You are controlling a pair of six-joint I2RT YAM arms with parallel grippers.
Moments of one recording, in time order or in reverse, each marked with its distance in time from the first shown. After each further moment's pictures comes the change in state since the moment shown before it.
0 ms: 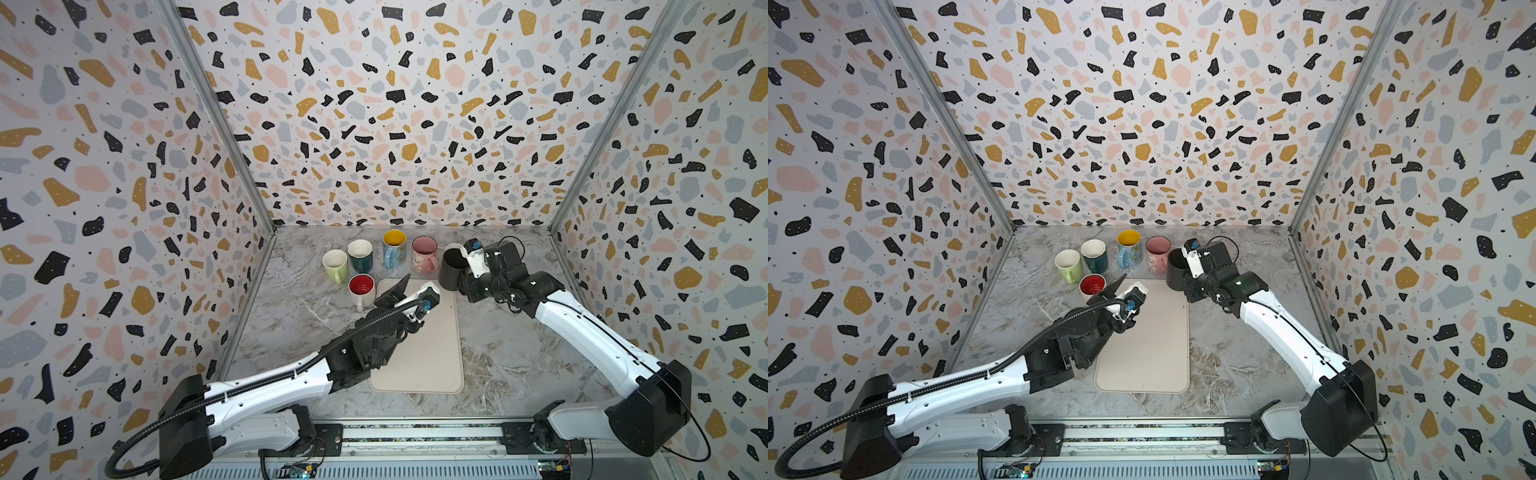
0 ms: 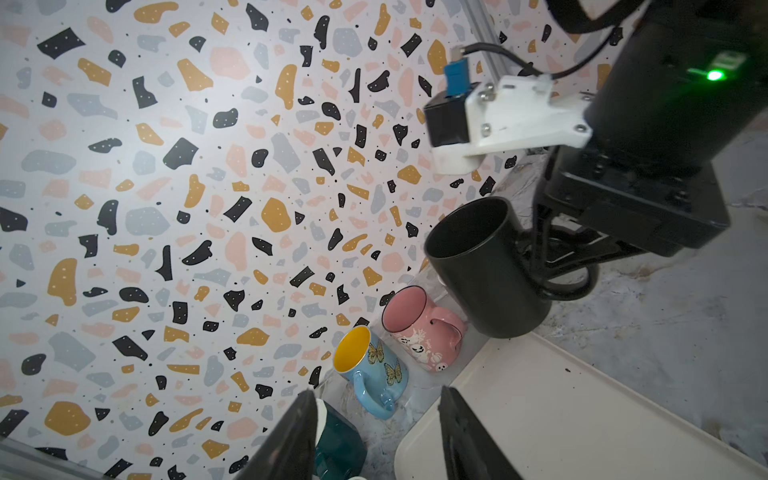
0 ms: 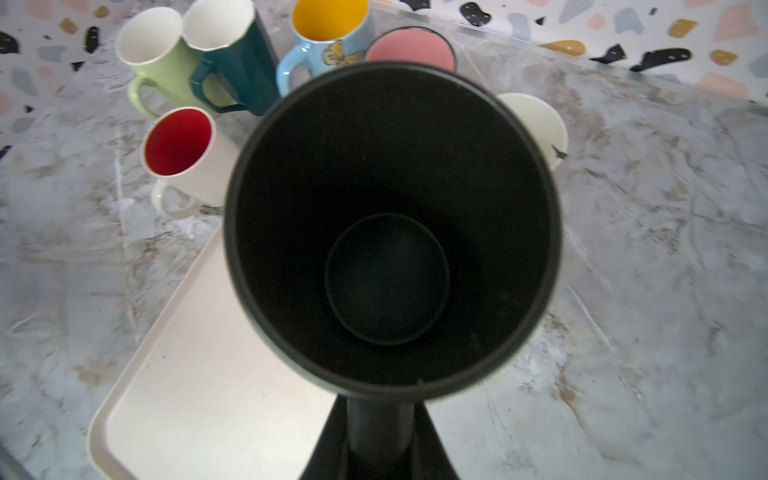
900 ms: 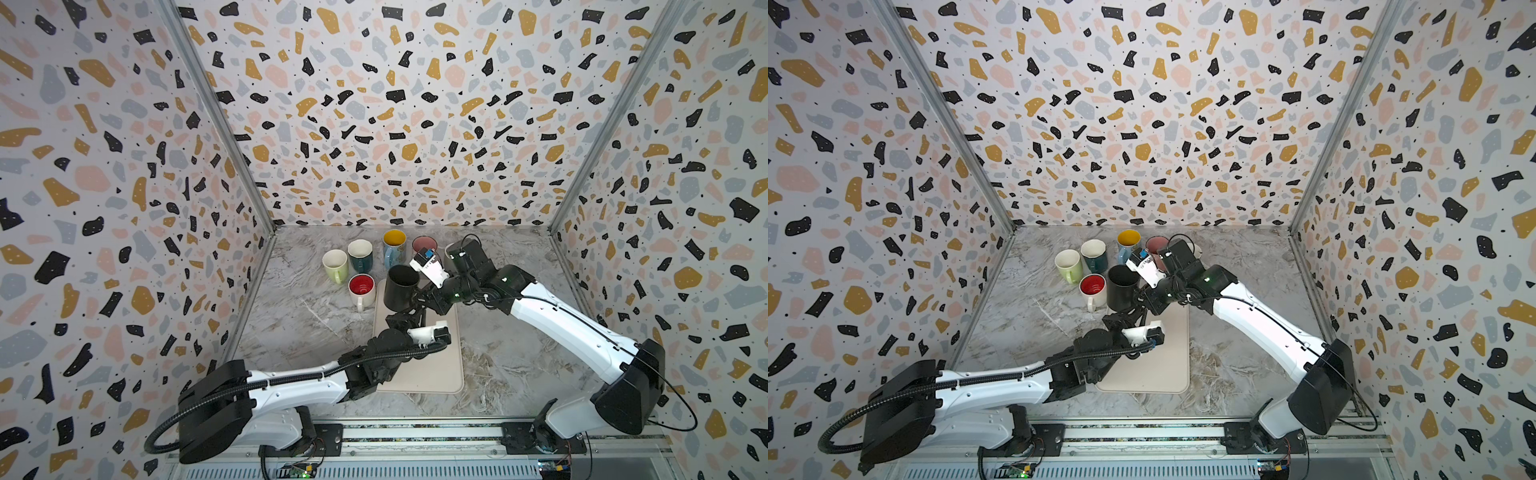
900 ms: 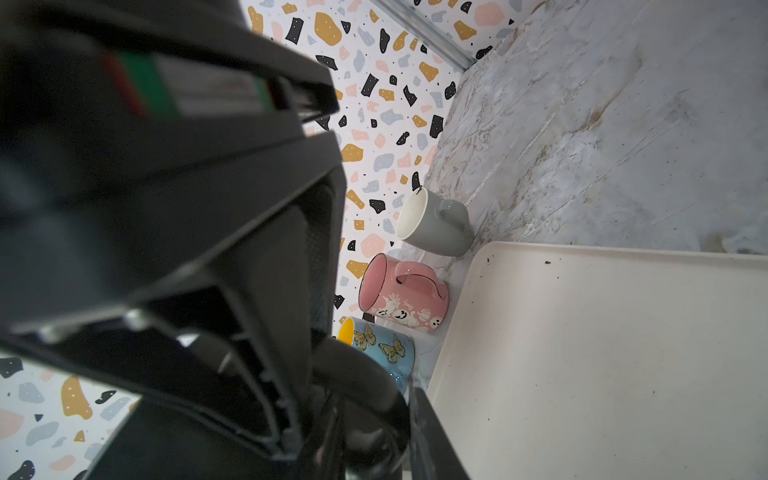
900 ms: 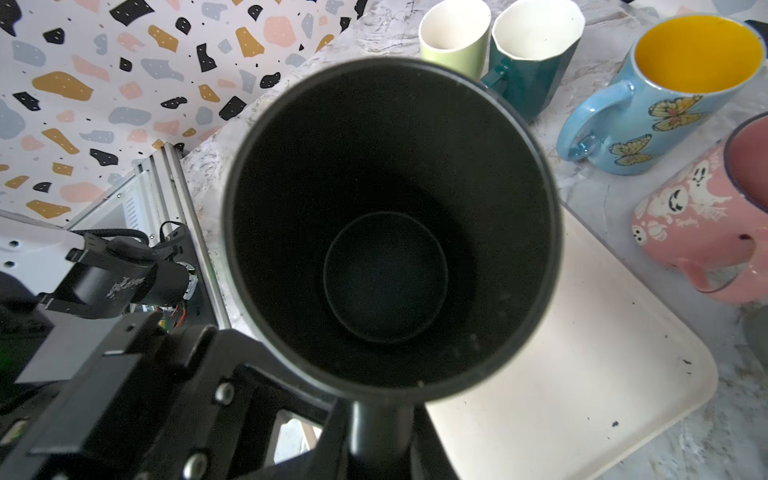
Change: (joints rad) left arm -0.060 0.129 -0.242 0.293 0.037 0.417; right arm 0.233 0.139 0.211 -0.057 -0.348 -0.107
